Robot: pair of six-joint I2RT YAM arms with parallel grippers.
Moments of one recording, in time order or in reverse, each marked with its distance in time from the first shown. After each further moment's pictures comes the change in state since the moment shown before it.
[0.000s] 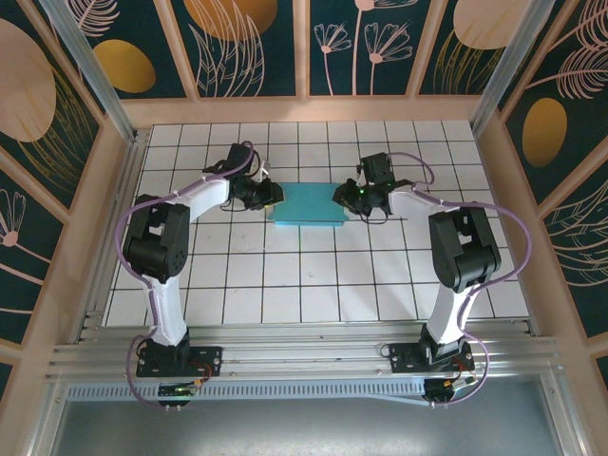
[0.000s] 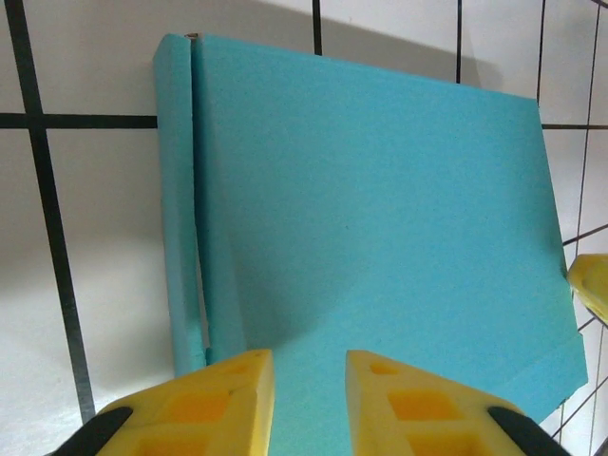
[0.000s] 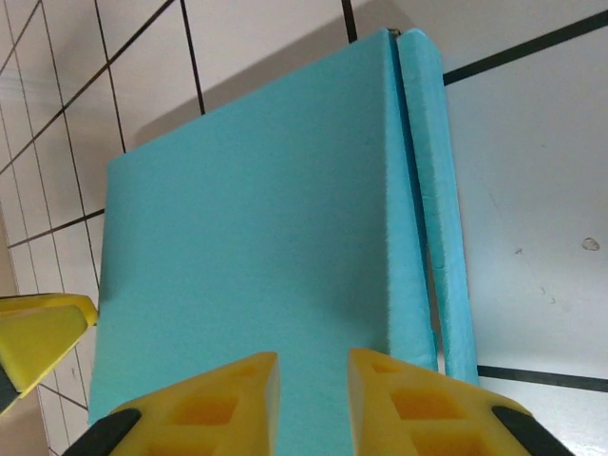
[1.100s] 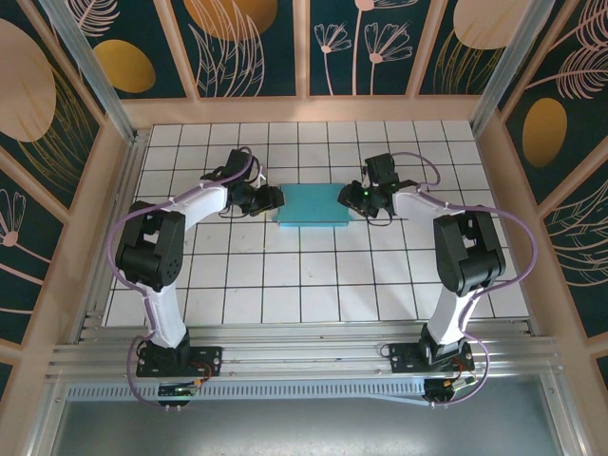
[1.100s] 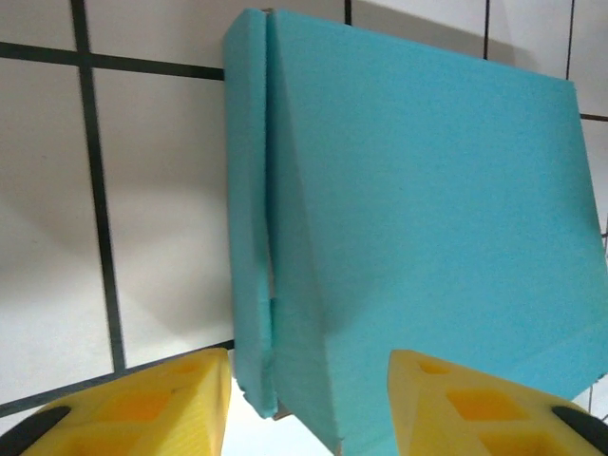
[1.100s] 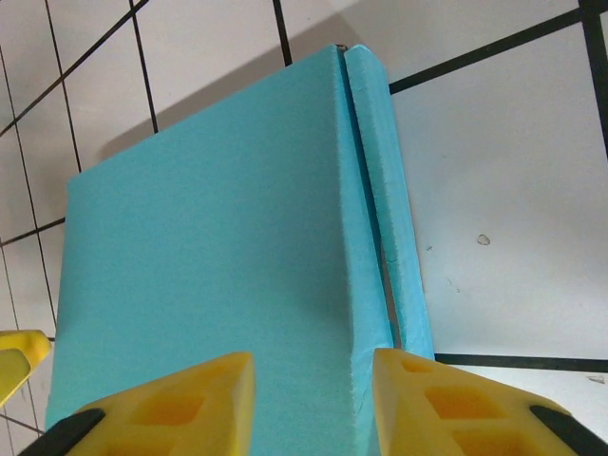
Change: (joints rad) left arm -0.025 -0.082 -0.093 0.018 -0.068 -0.023; right arm -0.016 -0.039 -0.021 -0.049 0.074 -0.052
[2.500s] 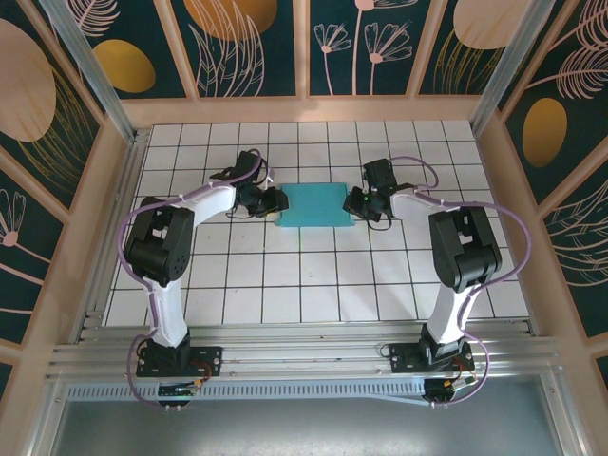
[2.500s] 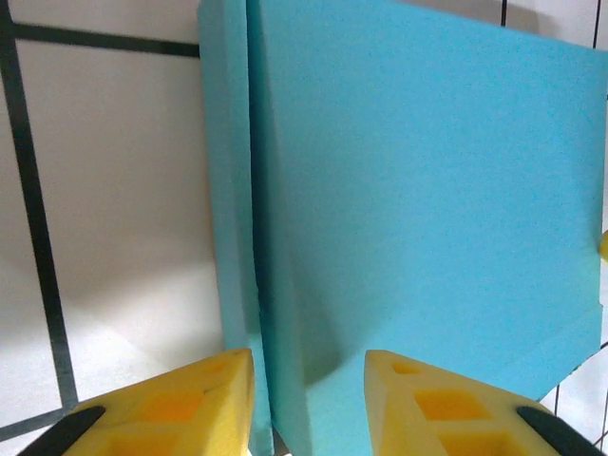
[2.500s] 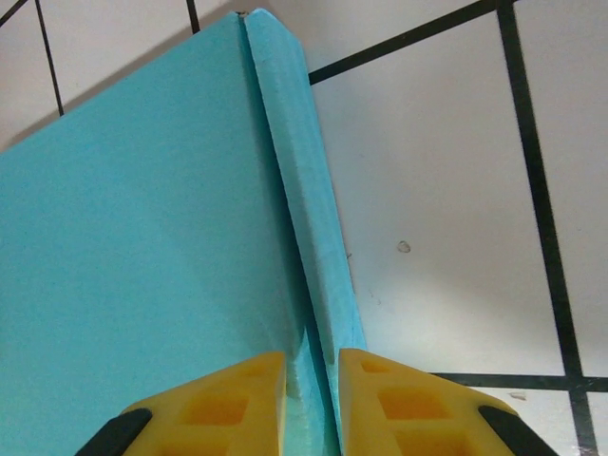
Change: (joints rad) left arm -0.029 0.061 0.048 -0.017 -0.019 0.000; right arm -0.001 0.038 -0.023 0.000 0.082 -0.051
